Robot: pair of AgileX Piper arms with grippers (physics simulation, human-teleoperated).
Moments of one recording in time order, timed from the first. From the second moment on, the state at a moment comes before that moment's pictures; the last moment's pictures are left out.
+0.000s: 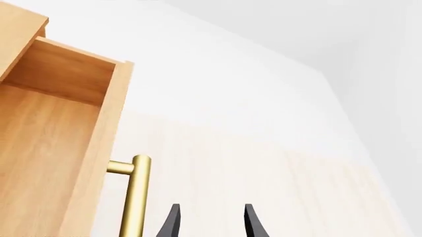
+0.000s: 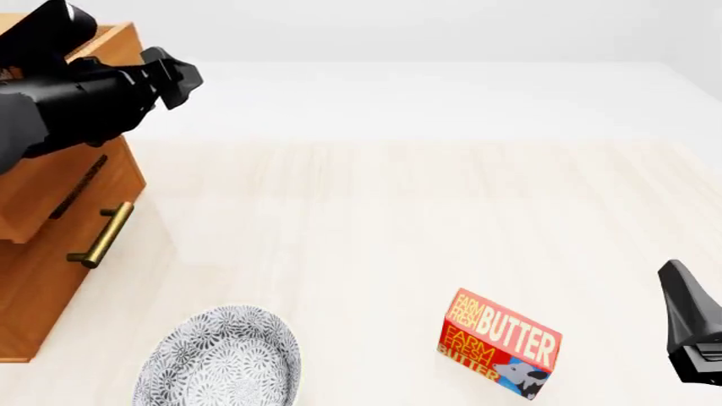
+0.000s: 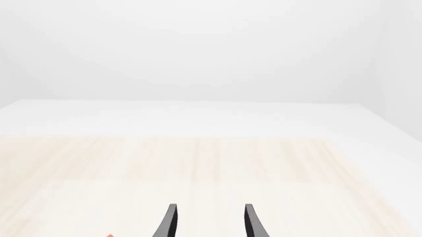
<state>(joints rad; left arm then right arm) -0.20 1.23 -0.90 0.07 -0.21 0.00 0.00 -0.05 0.05 -0.01</state>
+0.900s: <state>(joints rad) -0.07 1.23 -0.88 0.04 -0.17 0.00 0.00 -0.05 0.05 -0.01</state>
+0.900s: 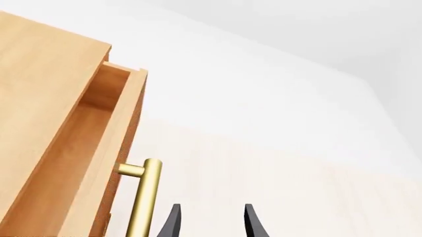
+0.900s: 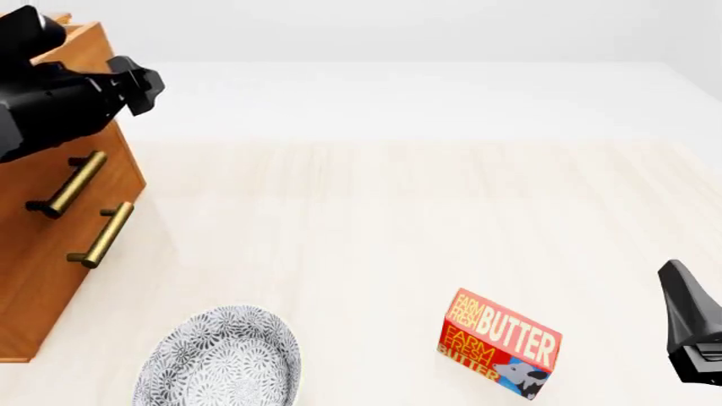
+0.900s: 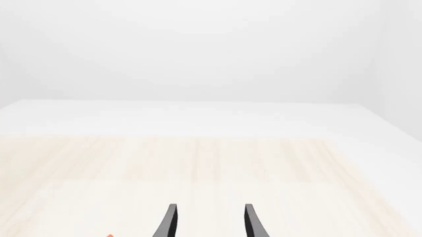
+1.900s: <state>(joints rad) 0.07 1.27 -0.87 0.02 -0.13 0.00 0.00 -0.05 0.05 -0.01</state>
